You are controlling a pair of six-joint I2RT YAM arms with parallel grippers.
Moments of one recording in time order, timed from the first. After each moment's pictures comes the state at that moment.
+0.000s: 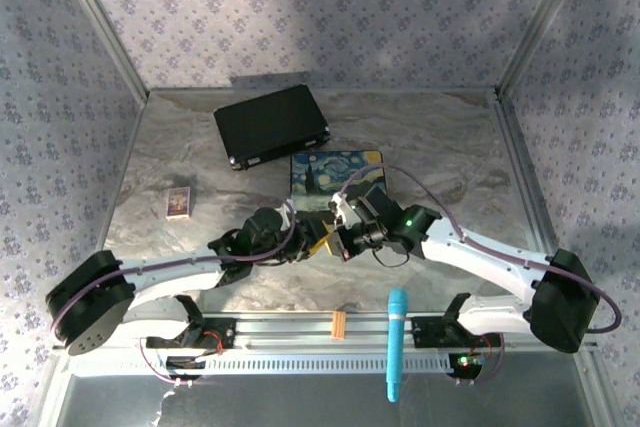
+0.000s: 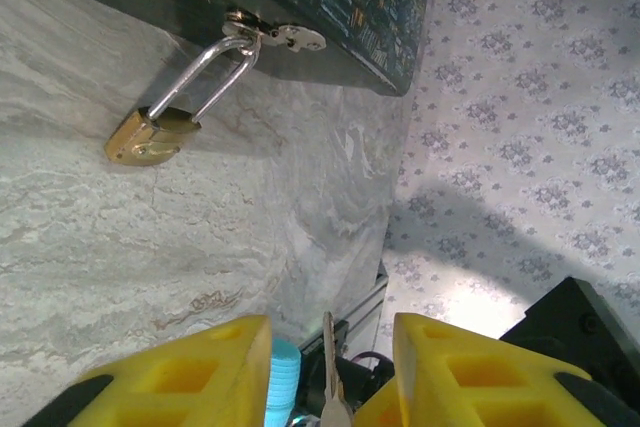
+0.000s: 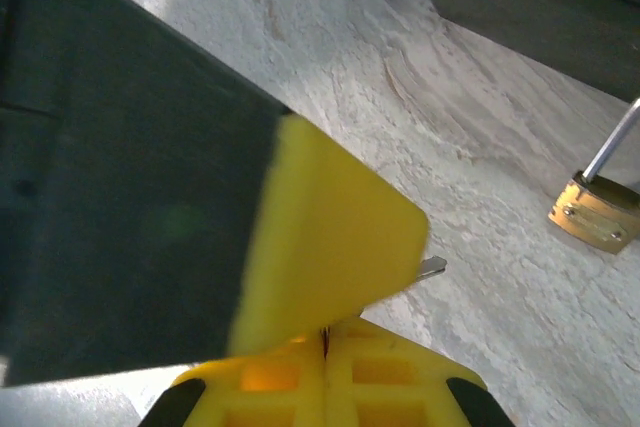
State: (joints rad) left arm -0.95 1.23 0.45 0.37 0.21 -1.52; right arm 0.90 1.23 0.85 -0.49 -0.30 0.45
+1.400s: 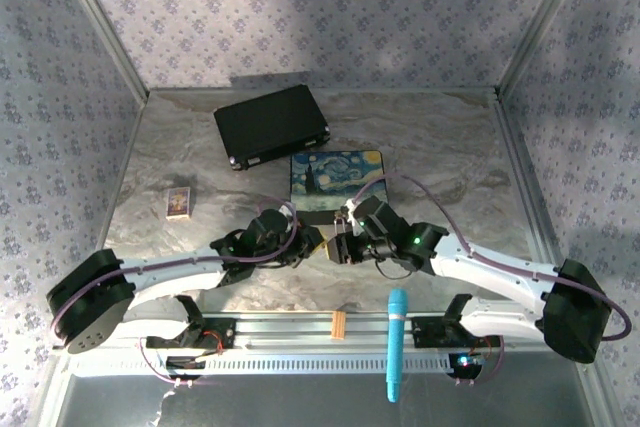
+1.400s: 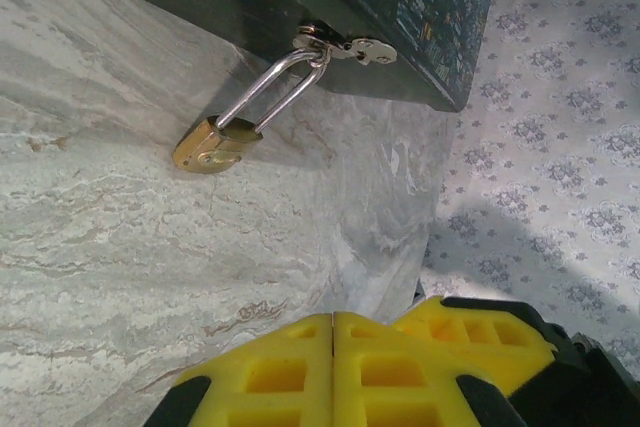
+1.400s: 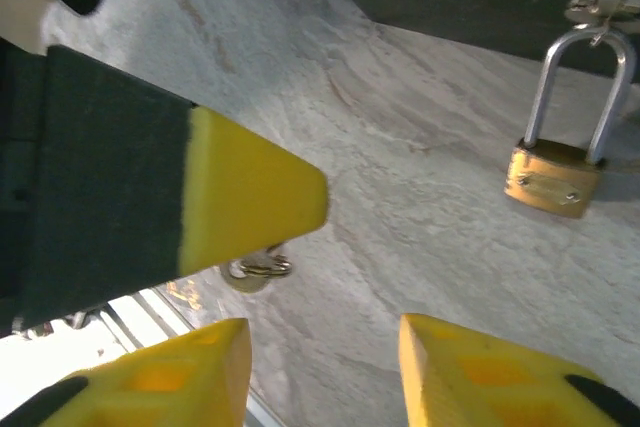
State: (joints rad) left arm -0.98 1.23 0.46 0.26 0.13 -1.51; right arm 0.94 1.13 0.68 -0.33 -0.18 0.64
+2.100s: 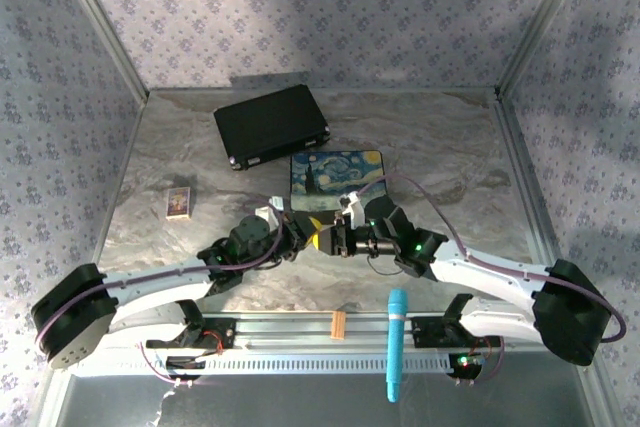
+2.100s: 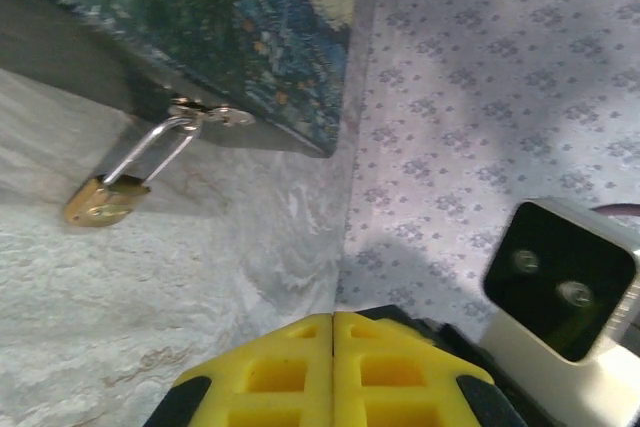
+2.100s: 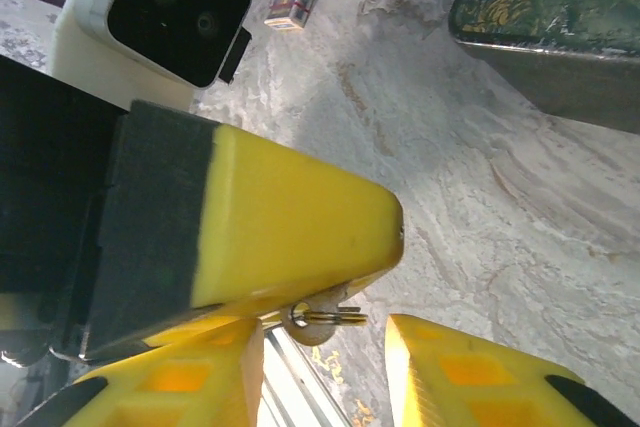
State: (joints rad) left arm -0.98 1.10 0.37 0.47 0.03 -1.54; right arm 0.89 1.13 0.54 0.13 -0.37 0.78
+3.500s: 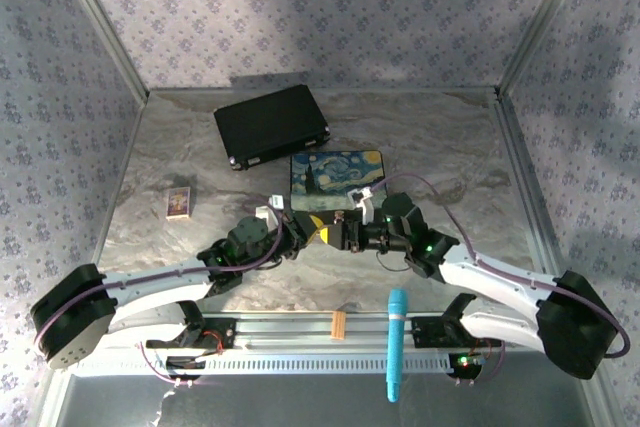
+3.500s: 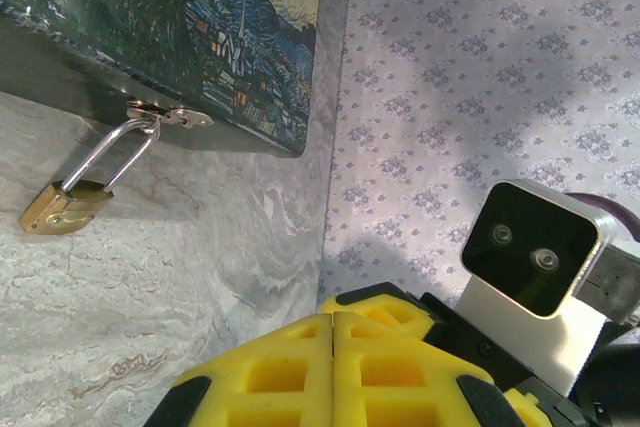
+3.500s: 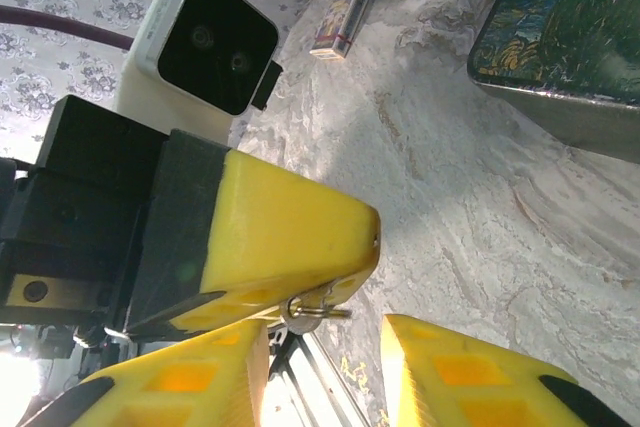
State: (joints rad) left arm -0.98 1.09 0.36 0.51 0.02 -1.53; right arm 0.79 1.08 0.47 0.24 -0.49 0.80
